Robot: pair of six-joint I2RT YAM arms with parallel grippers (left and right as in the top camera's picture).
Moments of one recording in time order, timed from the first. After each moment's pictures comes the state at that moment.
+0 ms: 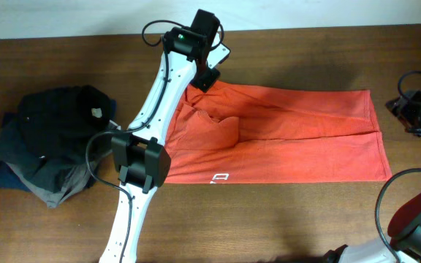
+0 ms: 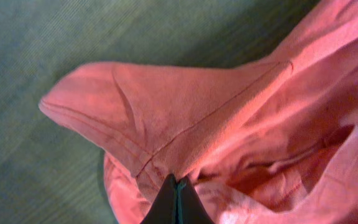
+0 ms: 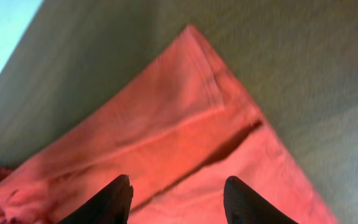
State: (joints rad) left arm -0.42 2.55 2.66 -1.37 -0.04 0.33; right arm -0.65 1.77 1.45 -0.80 -0.44 0.15
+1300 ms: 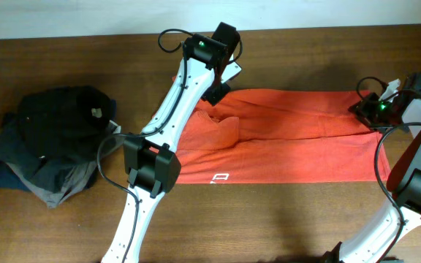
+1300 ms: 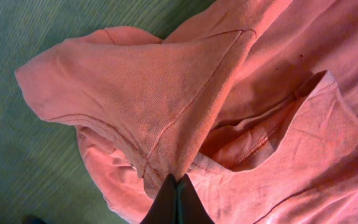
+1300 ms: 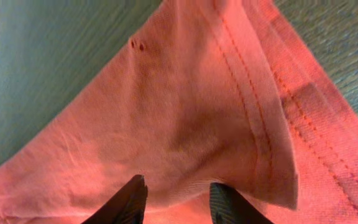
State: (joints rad) left arm -0.51 2.55 2.66 -1.50 -0.15 0.33; right arm -0.52 2.13 1.45 -0.56 -0.47 0.24
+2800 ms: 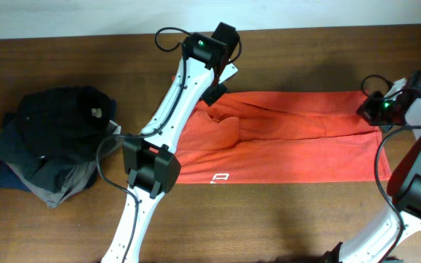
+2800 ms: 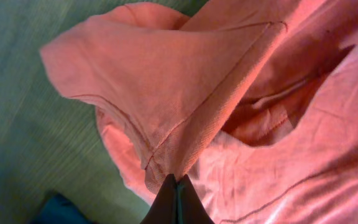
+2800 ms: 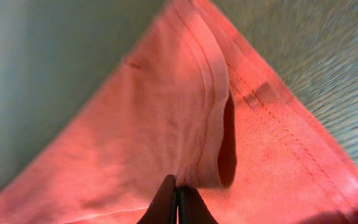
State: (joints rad) left arm -0.51 2.54 2.67 -1.55 -0.22 0.33; right arm -0.52 2.06 1.46 -0.59 -0.42 0.28
